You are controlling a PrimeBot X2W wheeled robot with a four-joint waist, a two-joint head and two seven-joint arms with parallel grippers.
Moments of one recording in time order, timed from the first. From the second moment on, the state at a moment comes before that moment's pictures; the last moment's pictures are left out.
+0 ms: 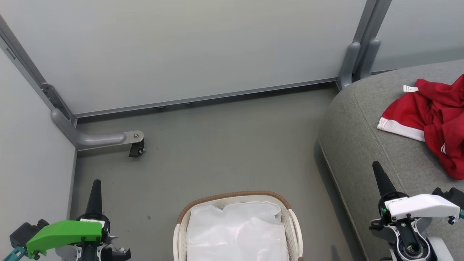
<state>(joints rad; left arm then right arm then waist) -0.08 0.04 0.11 0.28 -1.30 -0.13 0.03 -0.13 -0.05 -0.08 0.28 1.28 0.13 0.03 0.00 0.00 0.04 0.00</state>
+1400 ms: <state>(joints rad) -0.10 0.05 0.11 0.25 -1.60 -0.13 0.11 -0.11 -0.05 -0.11 0.25 1.60 0.13 0.11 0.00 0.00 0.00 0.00</state>
